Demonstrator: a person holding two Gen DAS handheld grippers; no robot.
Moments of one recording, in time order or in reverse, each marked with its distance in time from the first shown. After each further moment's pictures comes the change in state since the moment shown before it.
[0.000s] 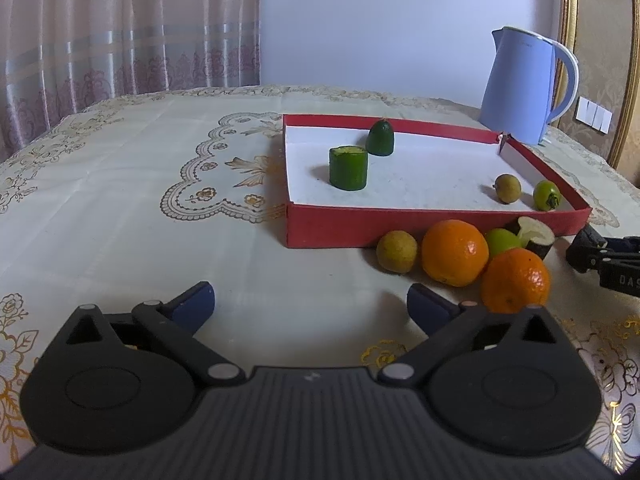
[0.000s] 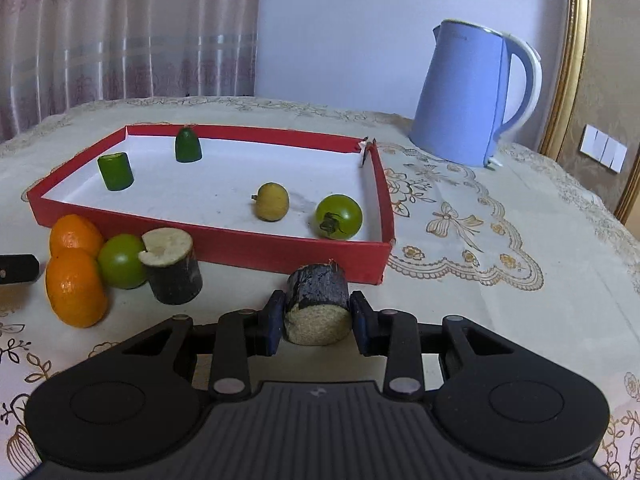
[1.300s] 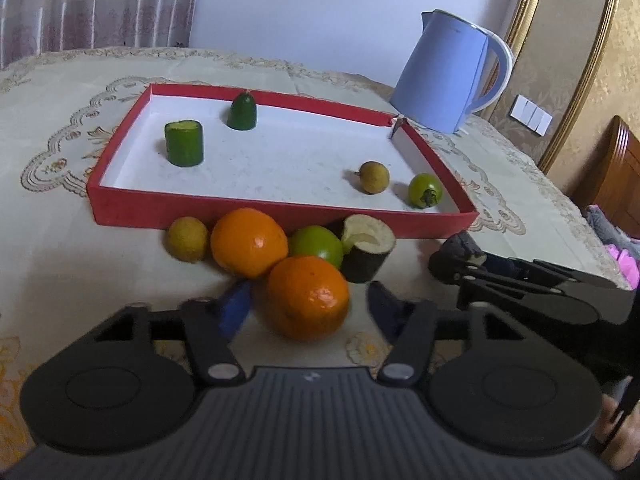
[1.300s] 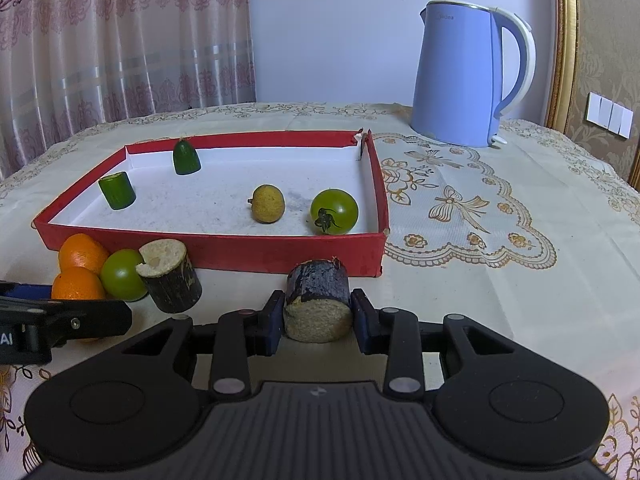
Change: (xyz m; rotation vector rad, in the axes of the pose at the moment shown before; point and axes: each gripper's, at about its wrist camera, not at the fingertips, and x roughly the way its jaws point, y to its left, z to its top) left arm 0.008 -0.087 0.019 -0.088 0.125 -0.240; right arm 0.003 -0.015 0.000 0.097 0.004 0.065
